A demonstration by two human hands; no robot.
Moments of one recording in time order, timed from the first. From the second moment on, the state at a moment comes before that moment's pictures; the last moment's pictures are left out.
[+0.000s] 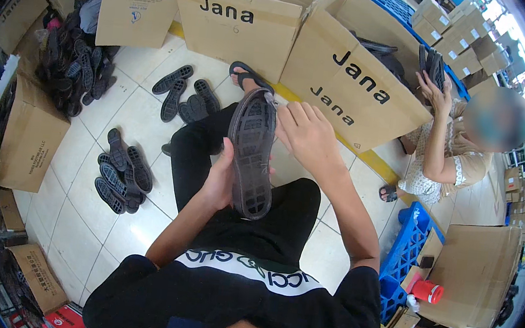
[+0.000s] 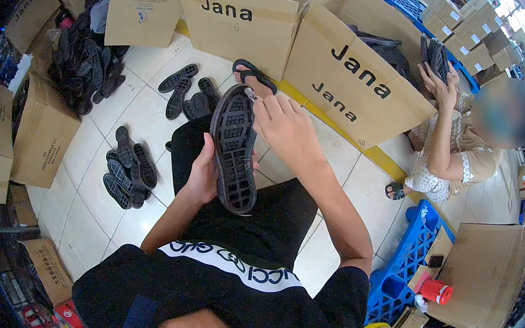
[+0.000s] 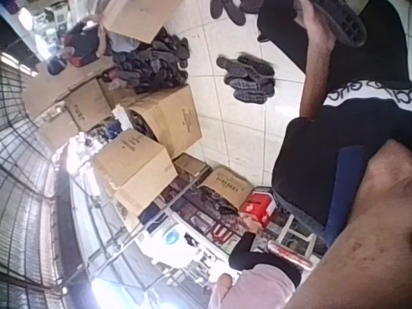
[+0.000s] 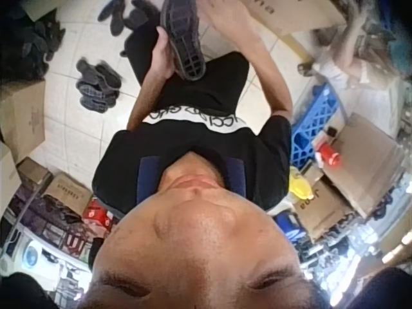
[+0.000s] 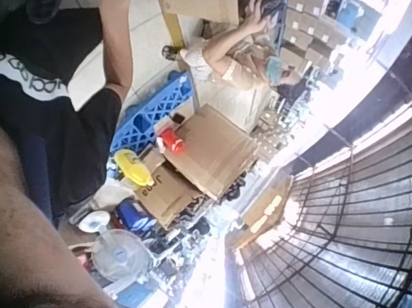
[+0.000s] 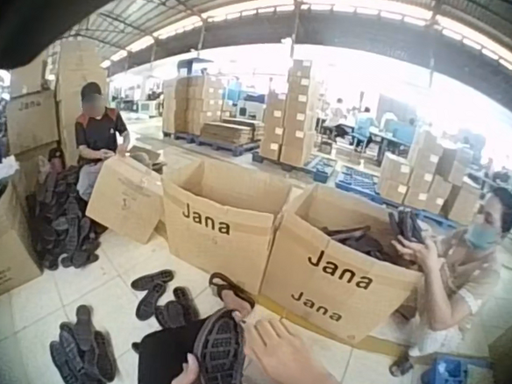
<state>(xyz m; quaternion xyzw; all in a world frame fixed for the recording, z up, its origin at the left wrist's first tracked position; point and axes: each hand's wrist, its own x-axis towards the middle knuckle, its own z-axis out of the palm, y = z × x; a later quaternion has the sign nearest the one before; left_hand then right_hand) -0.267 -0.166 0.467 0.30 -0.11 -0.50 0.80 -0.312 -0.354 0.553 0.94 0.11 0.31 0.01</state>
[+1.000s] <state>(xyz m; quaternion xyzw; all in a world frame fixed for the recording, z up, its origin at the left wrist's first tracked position) -0.246 -0.171 0.492 0.32 -0.07 -0.40 0.85 -0.332 -0.315 0.543 0.94 0.22 0.26 -0.07</state>
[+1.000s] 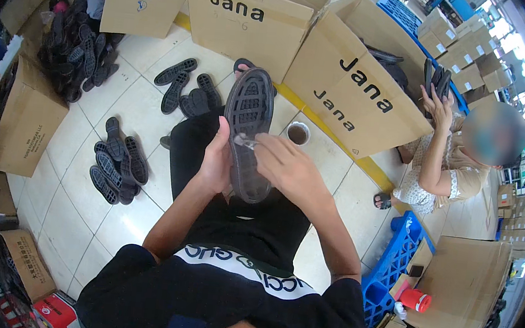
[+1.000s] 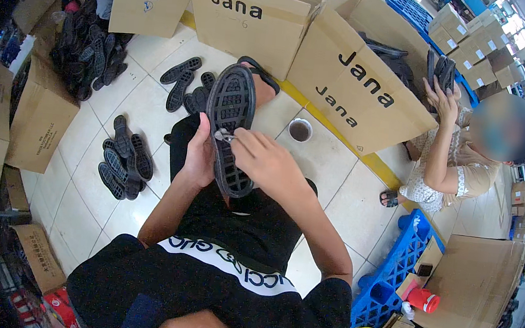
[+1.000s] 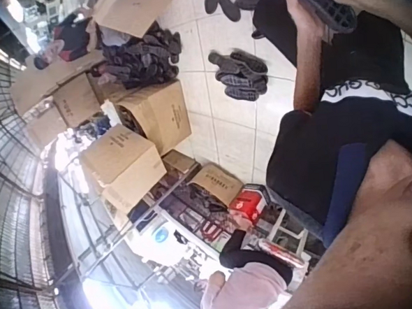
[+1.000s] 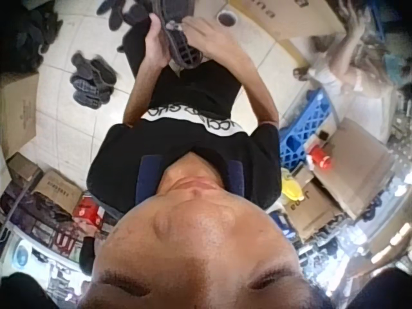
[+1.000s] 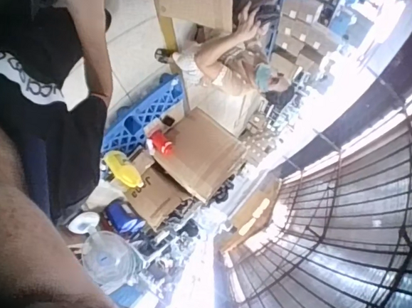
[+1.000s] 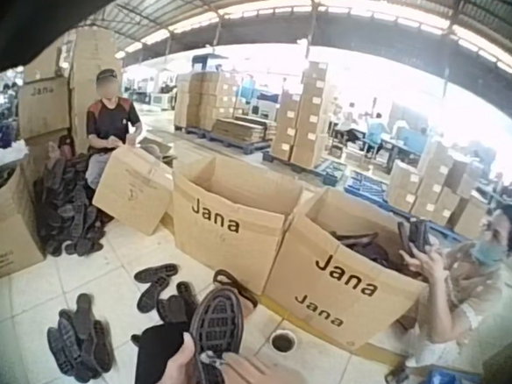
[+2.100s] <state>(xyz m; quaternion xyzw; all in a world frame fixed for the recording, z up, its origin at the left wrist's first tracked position) -0.212 -0.150 0.483 0.37 -0.04 -0.39 0.84 -0.332 -0.299 0.514 0.96 0.19 0.20 -0.05</state>
